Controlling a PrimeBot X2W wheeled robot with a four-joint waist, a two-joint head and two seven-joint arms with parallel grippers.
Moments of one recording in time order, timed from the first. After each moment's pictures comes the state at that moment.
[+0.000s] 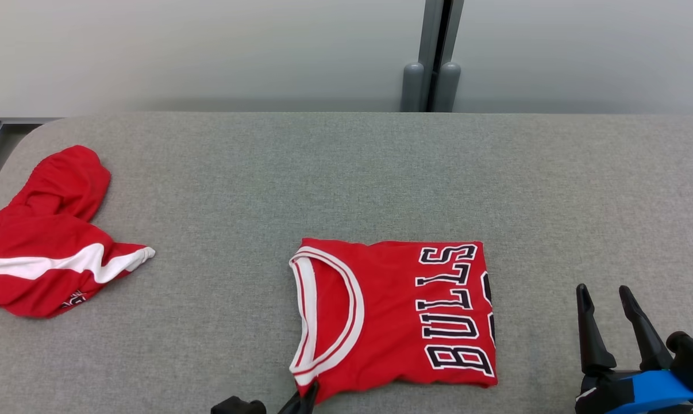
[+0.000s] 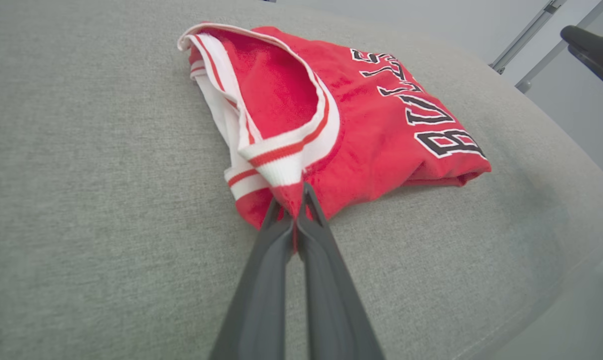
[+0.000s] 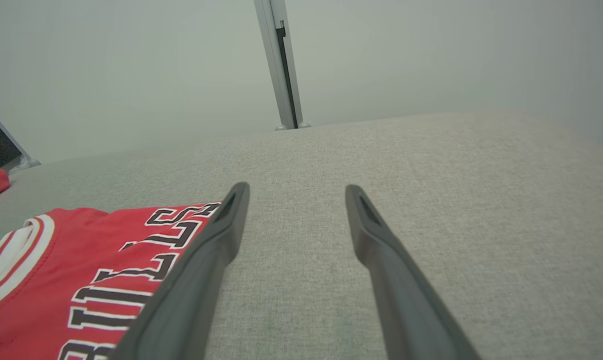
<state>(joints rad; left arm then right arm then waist) 0.12 0.21 -0.53 0.10 -0.43 -0.07 0.00 0.04 -0.05 -0.12 0.09 0.21 0.13 -0.13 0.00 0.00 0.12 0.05</state>
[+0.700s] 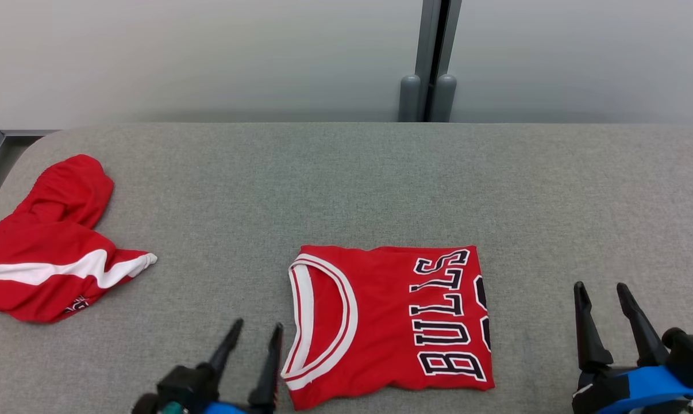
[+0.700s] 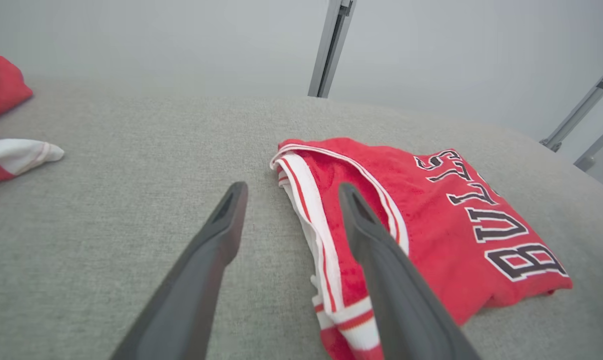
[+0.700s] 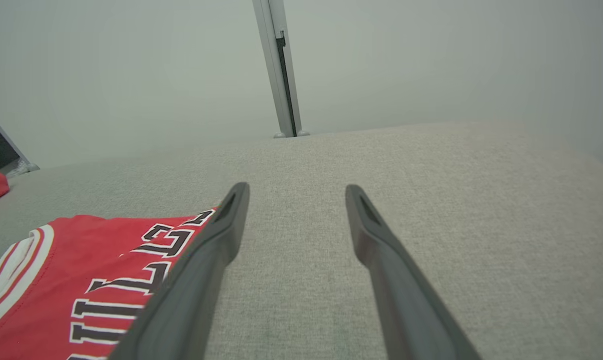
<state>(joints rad) 0.02 0.19 -0.43 0.23 -0.43 -0.02 -0.21 0.03 -0.05 -0.12 0.12 0.20 0.13 -0.14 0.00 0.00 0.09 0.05</state>
